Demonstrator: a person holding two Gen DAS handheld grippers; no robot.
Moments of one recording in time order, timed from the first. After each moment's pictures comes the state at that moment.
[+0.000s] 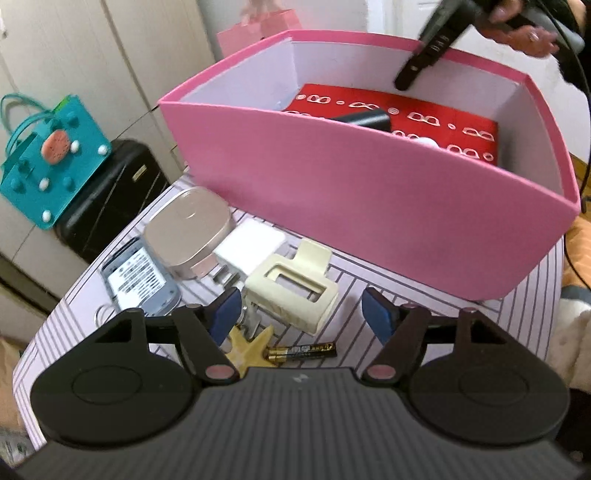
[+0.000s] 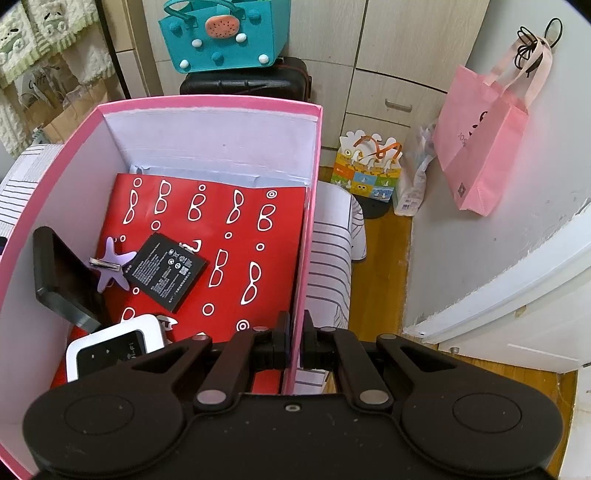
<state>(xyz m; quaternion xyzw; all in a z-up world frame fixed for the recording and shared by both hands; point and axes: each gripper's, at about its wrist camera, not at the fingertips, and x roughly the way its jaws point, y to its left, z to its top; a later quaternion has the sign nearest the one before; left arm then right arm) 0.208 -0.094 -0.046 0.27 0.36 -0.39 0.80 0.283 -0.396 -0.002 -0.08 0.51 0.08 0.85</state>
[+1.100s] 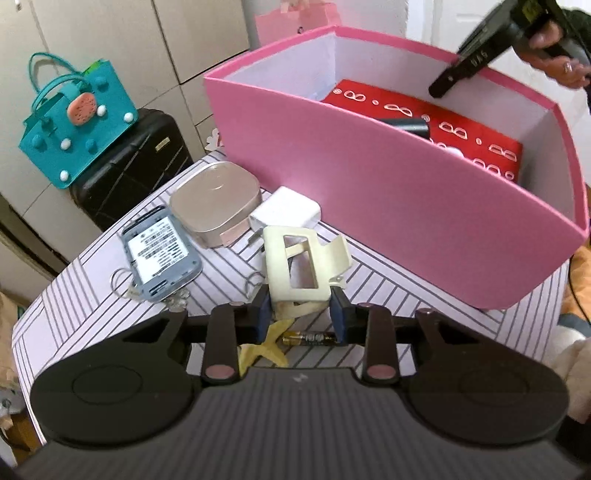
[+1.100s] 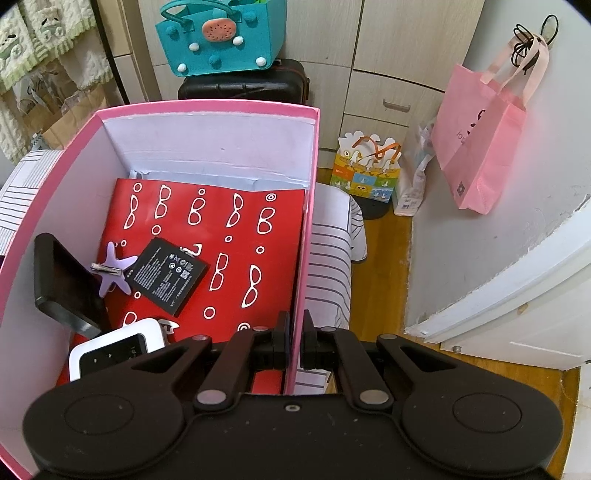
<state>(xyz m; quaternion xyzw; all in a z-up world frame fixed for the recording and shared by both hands) 0.216 -0.074 -0.033 0.21 0.41 -0.34 0.82 0.282 -0.397 0.001 -0.07 0.51 0.07 0.85</state>
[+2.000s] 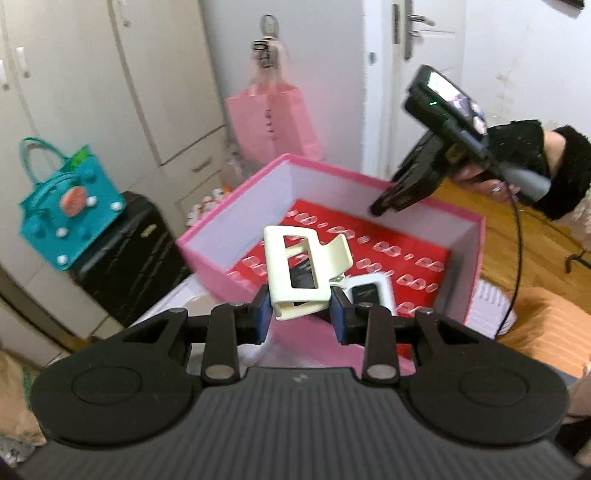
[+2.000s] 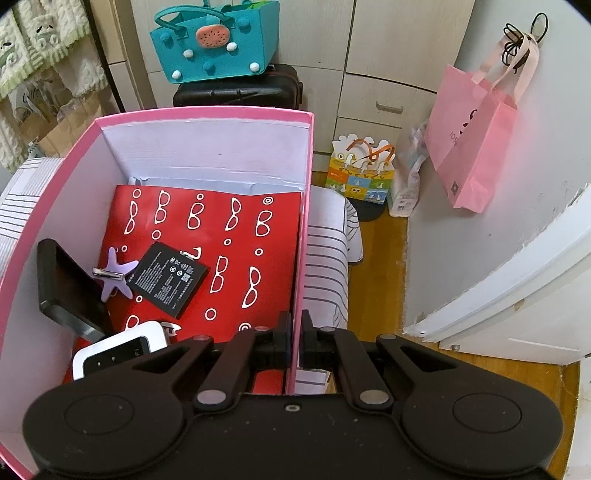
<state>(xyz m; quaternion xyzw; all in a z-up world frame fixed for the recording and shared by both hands) 0.194 -0.129 0.085 0.20 0.33 -0.40 0.83 0.277 -0.397 0.003 -0.07 0.50 0.06 0.86</state>
